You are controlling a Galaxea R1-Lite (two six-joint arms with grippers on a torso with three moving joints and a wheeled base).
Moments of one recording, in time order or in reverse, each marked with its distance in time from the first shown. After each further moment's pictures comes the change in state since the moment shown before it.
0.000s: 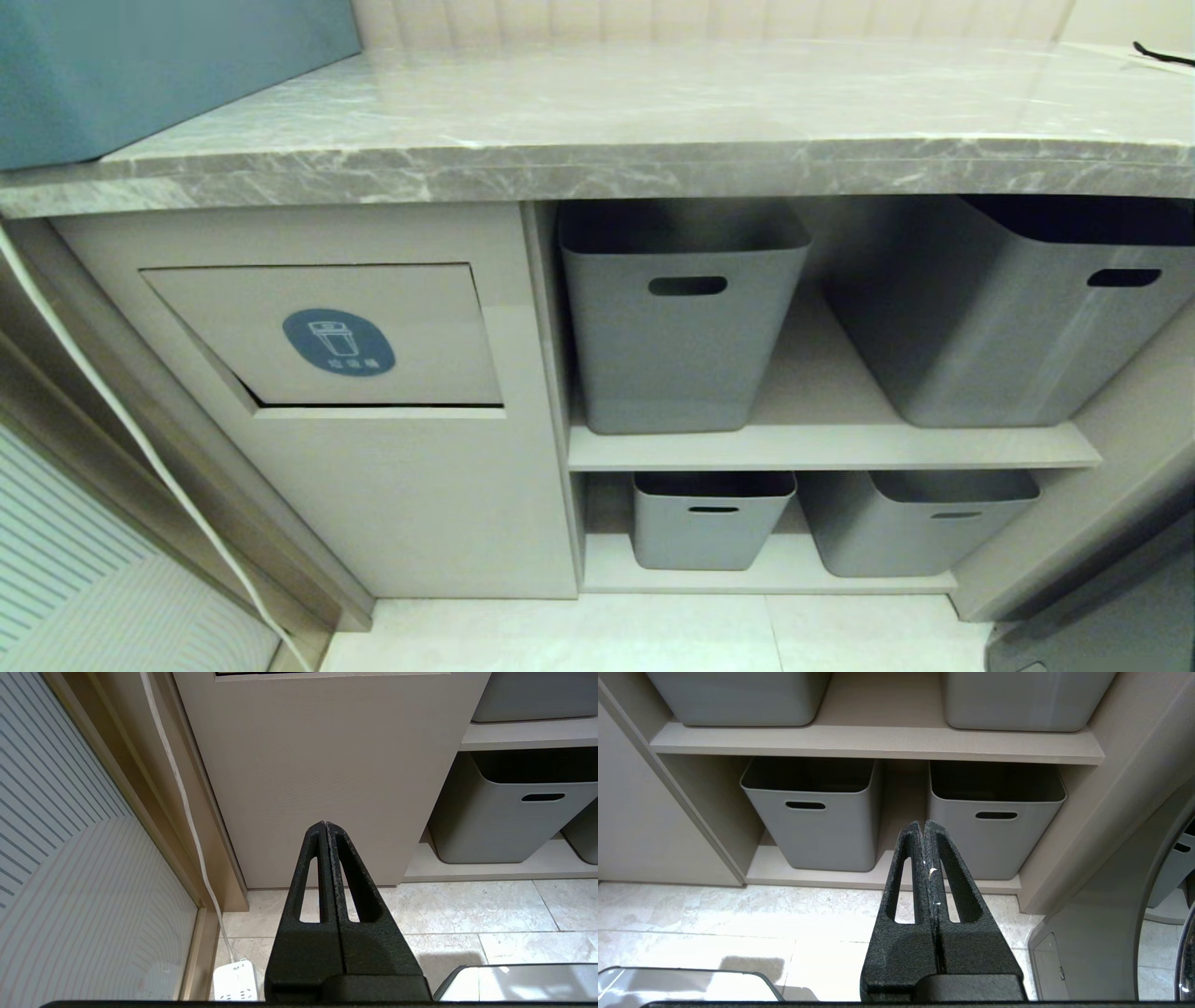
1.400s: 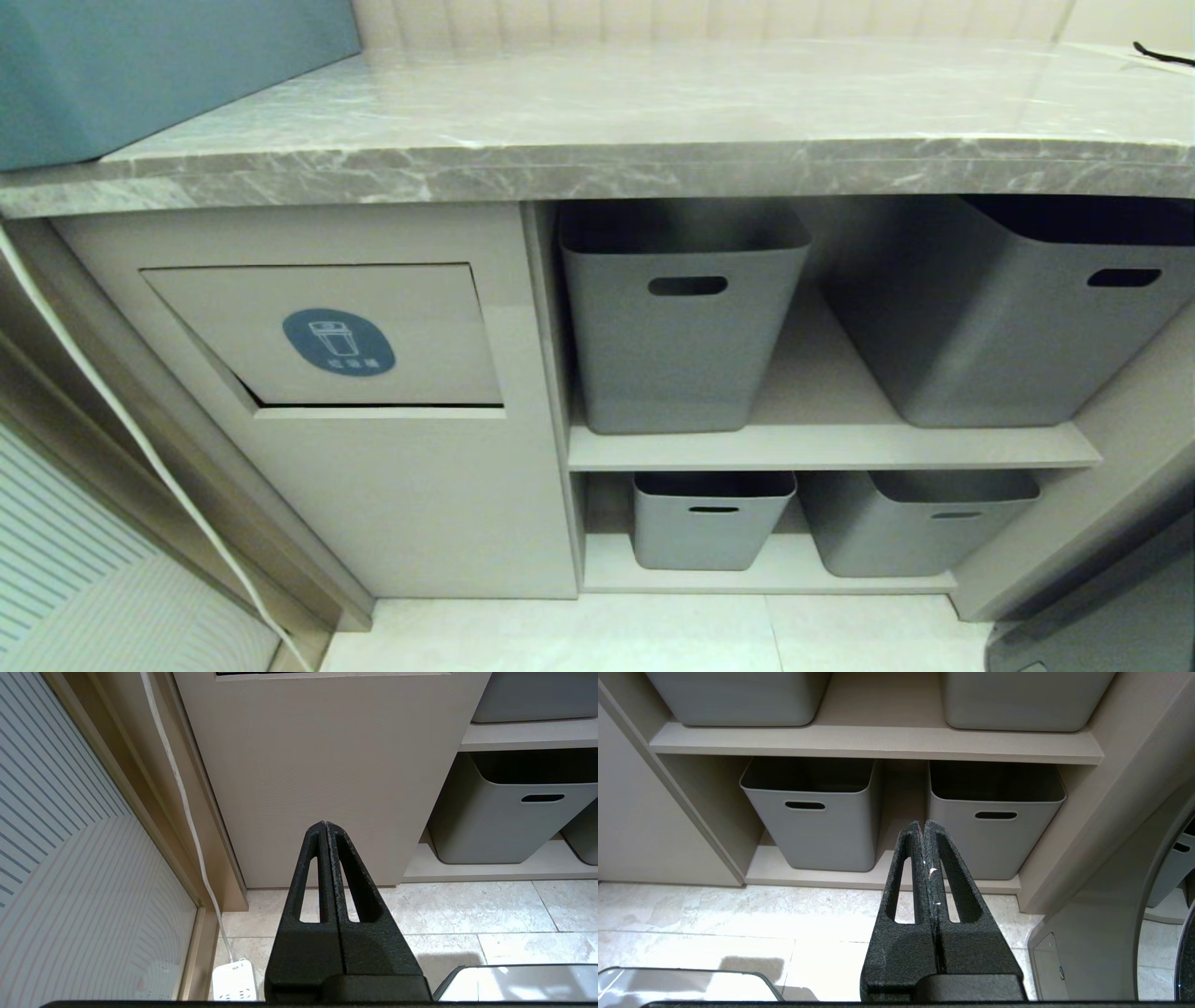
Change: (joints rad) left arm 0.000 -0.001 0.000 -0.001 0.001 -0.004; right arm 0.000 0.000 0.000 0.000 0.000 0.000
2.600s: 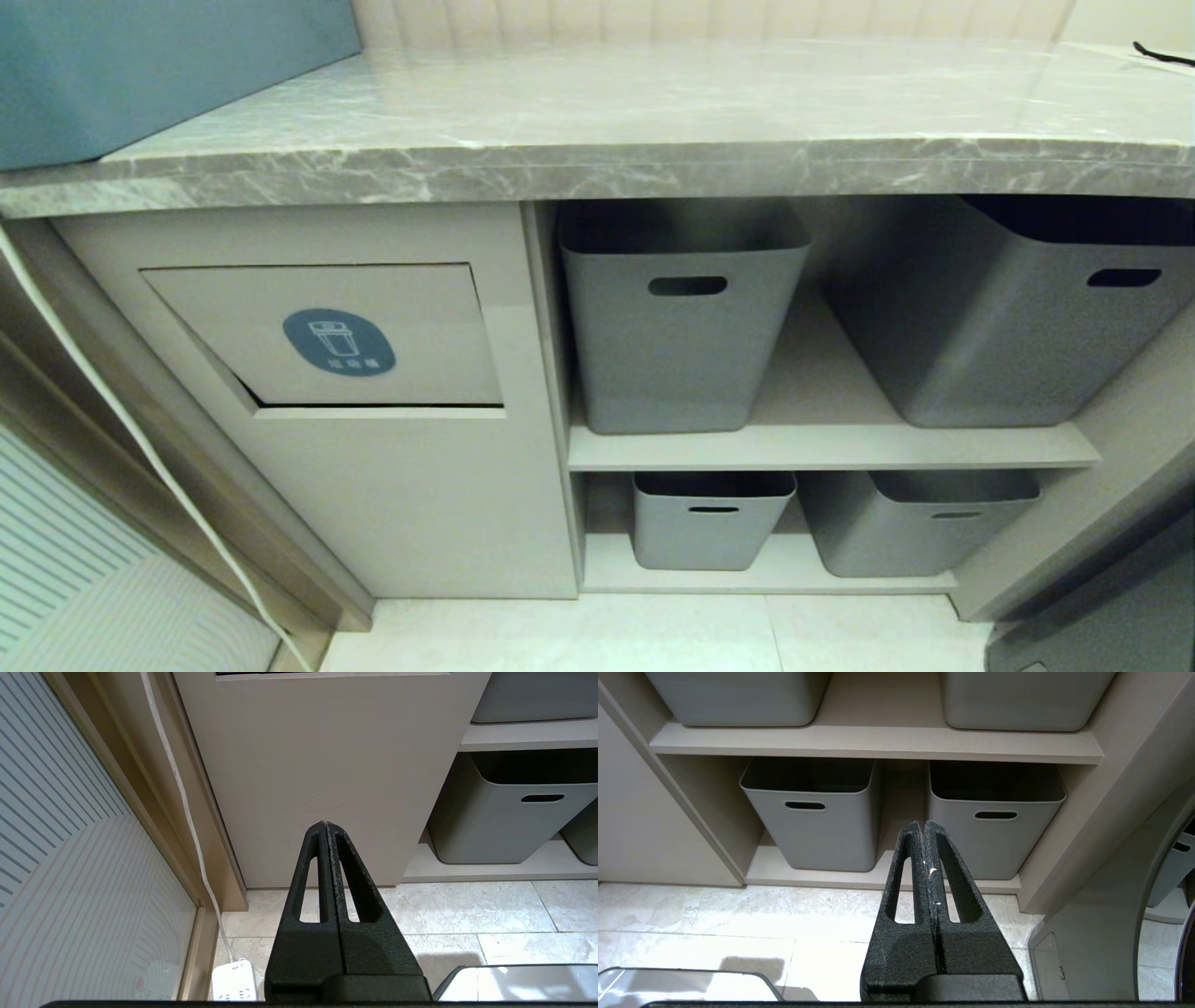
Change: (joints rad) left arm 0.000 0.000 0.000 0.000 0.000 -0.001; right arm 0.000 0.000 0.000 0.000 0.000 0.002
